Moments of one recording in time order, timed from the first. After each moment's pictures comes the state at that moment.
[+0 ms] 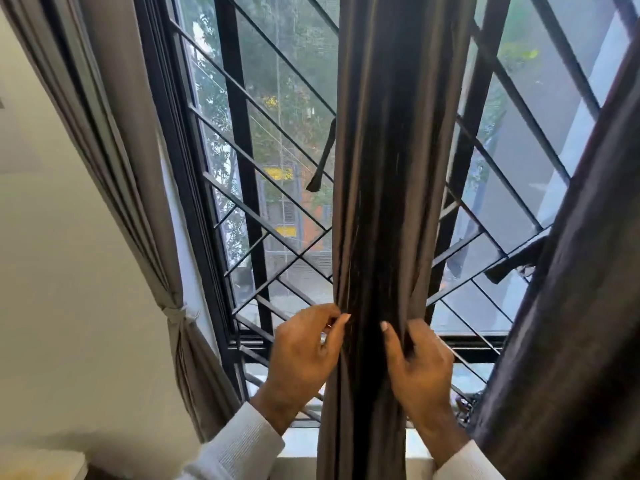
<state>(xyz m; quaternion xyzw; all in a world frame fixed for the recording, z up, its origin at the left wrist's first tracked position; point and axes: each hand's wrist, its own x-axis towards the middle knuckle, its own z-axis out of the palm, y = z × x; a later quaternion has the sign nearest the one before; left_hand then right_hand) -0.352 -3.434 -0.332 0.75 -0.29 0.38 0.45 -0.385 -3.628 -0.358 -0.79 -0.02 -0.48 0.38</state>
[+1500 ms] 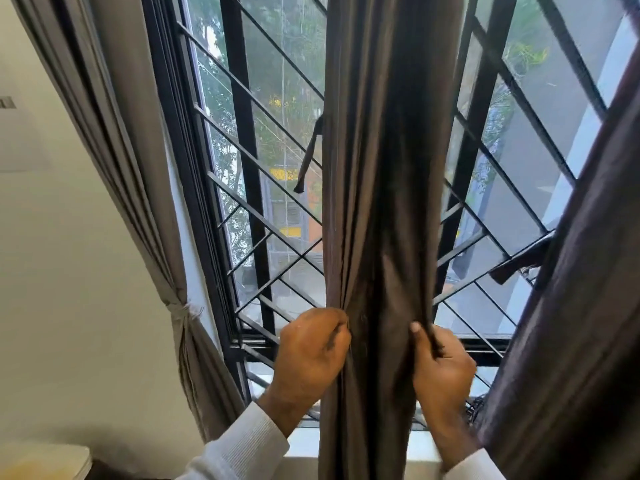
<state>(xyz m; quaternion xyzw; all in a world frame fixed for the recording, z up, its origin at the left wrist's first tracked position) -0.351 -3.445 -0.340 0.78 -0.28 0.36 0.42 -0.378 -3.659 -0.385 -0.77 0.05 -0.47 0.43</state>
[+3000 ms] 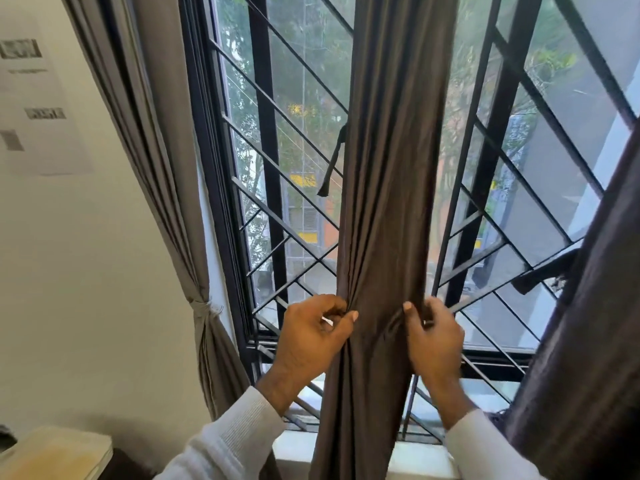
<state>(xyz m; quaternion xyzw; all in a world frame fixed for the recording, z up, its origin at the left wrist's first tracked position) -0.340 -3.424 -0.316 0.78 -0.22 0.25 0.53 -0.342 -3.642 -0.341 -0.79 0.03 -0.36 0.49</state>
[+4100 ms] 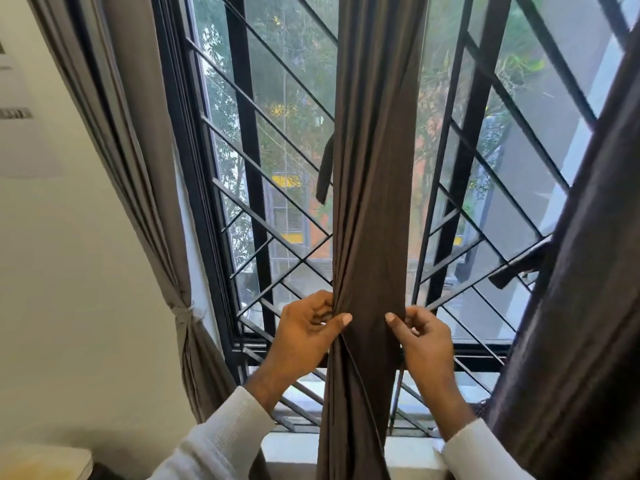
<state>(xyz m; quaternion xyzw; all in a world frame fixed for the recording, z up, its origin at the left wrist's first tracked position) -0.343 -3.435 -0.312 0.72 -0.27 0.12 0.63 -0.360 -3.654 -0.350 -0.72 0.04 -0.27 0.64</state>
